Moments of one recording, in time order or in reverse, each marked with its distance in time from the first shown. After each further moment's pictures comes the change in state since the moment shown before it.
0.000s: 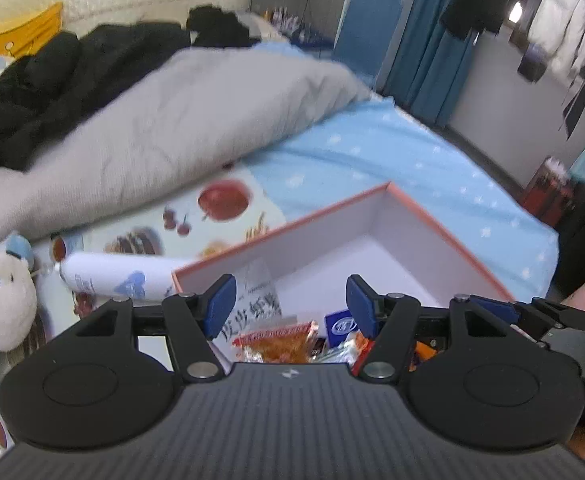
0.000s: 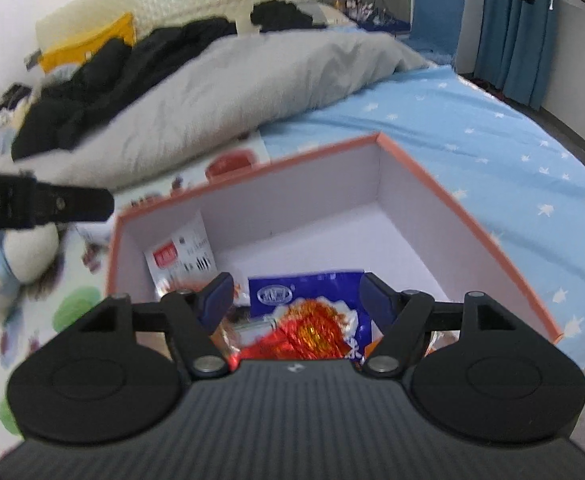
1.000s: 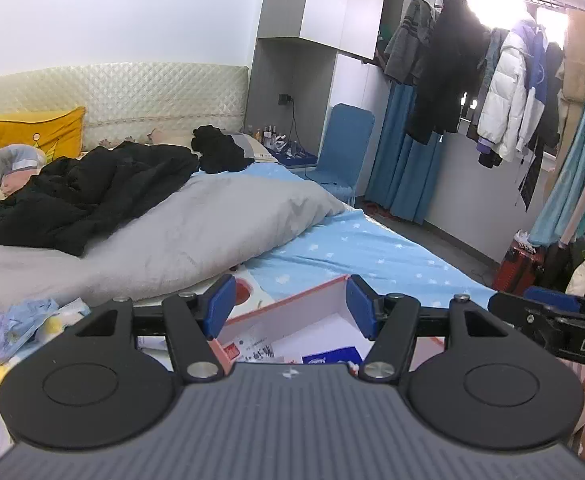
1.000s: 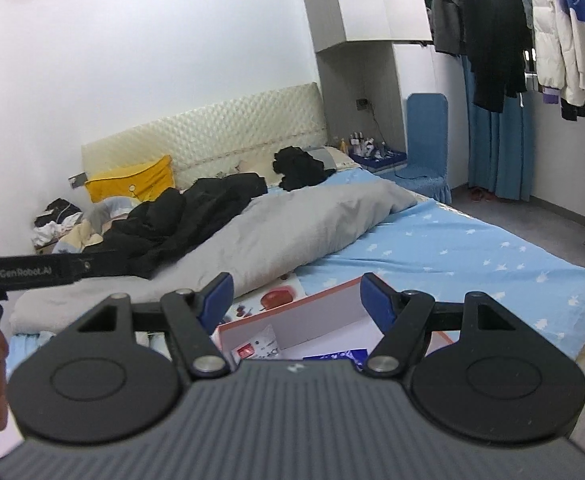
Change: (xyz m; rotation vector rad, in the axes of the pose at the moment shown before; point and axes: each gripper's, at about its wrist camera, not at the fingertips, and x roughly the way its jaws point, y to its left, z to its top) left arm -0.248 -0.021 -0.065 0.043 -0.339 -0.011; right arm -0.224 0.015 -0.025 0.029 -0.396 0.053
